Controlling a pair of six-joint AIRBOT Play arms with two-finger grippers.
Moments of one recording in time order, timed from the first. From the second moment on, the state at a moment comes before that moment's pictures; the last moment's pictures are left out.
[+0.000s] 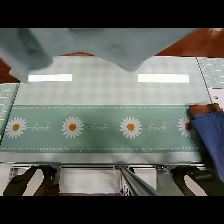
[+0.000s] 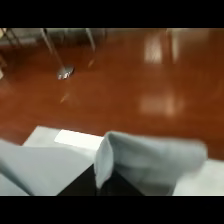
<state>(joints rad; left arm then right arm) 0.35 -0.80 1.63 0.65 -1.10 -1.24 0.09 -0.87 1.76 -1.11 1.13 1.57</state>
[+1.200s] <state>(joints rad) 0.09 -1.23 1.02 0.83 -1.15 -1.18 0.08 -1.23 1.42 -1.24 0.98 1.64</state>
